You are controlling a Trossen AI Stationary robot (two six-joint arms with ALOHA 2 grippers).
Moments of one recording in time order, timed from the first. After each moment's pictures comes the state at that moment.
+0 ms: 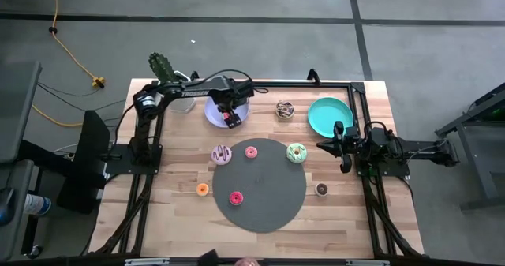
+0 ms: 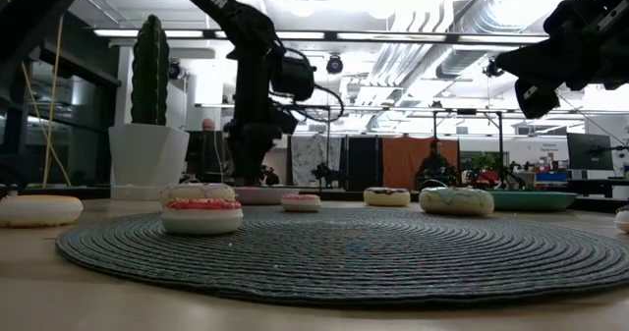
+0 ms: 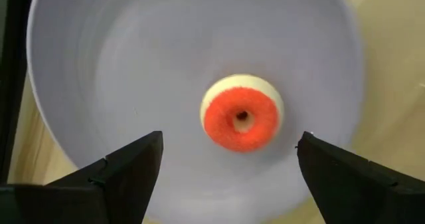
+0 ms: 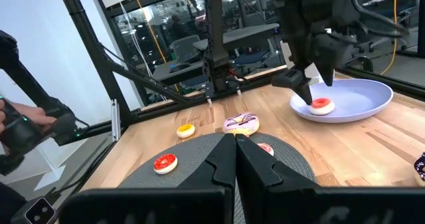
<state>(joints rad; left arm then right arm) 0.46 1.97 1.51 -1.01 -0.19 -0.01 -0.03 0.01 0.01 0.03 -0.01 0.31</state>
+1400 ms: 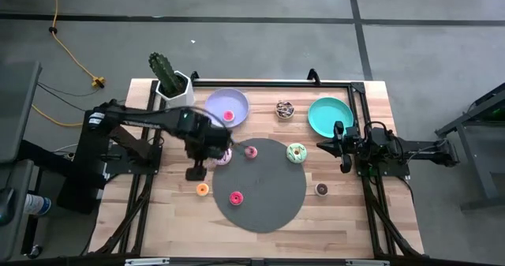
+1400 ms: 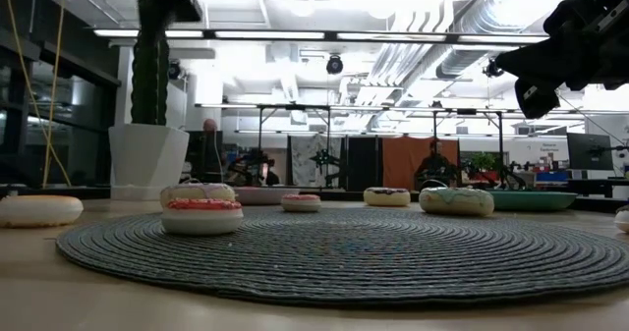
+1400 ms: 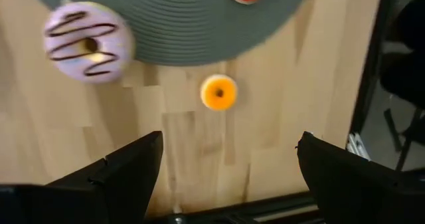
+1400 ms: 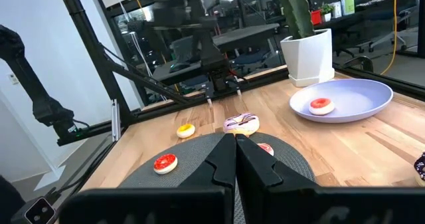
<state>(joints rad) -0.13 1.52 1.51 -1.45 0.23 -0.11 -0.03 0.01 0.01 0.03 -0.01 0.31</state>
